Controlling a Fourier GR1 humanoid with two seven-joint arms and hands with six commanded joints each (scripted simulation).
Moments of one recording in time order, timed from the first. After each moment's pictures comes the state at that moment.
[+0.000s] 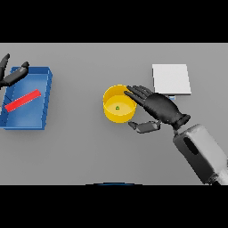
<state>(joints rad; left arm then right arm) -0.48 0.58 -0.04 -1.16 -0.10 -0.07 0.43 -0.37 -0.39 0.45 -1.51 0.72 0.24 -0.12</state>
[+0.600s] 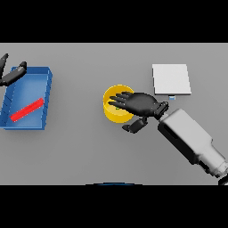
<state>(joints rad) -0.49 0.58 -0.04 -1.15 -0.09 -0.09 0.43 -0.62 -0.35 0.64 -1.23 0.85 0.38 -0.22</state>
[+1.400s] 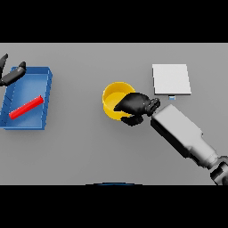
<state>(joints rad) -0.50 0.59 -0.04 -1.12 -0.11 -0.10 0.40 -0.72 -0.30 0.70 -1.06 0.88 0.43 -0.22</state>
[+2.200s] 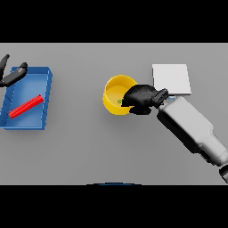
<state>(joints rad) -0.49 0.59 -0.05 -1.14 -0.11 -0.10 0.40 -0.75 -0.38 0.65 -1.20 0.79 0.57 -0.18</state>
